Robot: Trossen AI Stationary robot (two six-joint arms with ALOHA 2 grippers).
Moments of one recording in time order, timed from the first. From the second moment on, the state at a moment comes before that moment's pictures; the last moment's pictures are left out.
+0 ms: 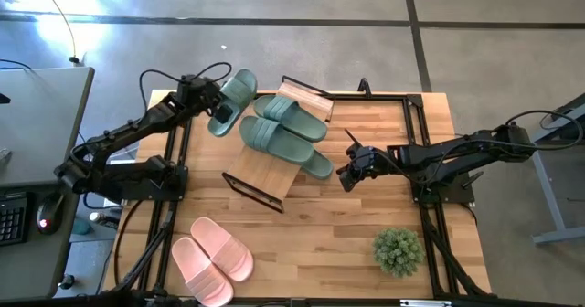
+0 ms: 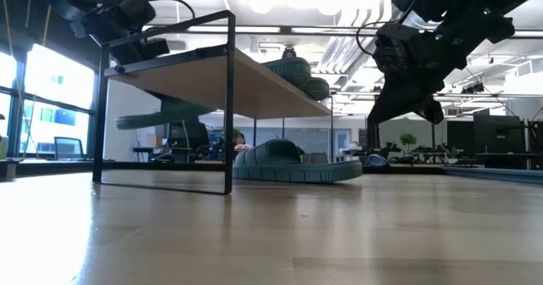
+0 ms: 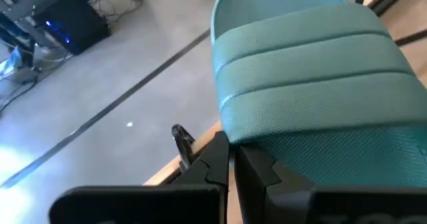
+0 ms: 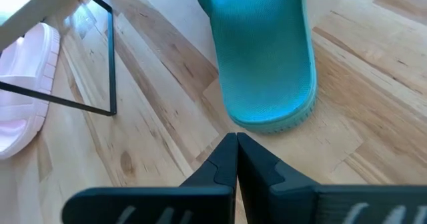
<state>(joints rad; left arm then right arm) 1.00 1.03 0.64 -0.19 -0.22 0.23 0.00 1.20 0.54 -0.09 0.12 0.78</state>
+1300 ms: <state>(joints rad) 0.89 0.99 1.10 -0.34 -0.06 0.18 0.04 1.26 1.25 -0.29 0.38 -0.18</state>
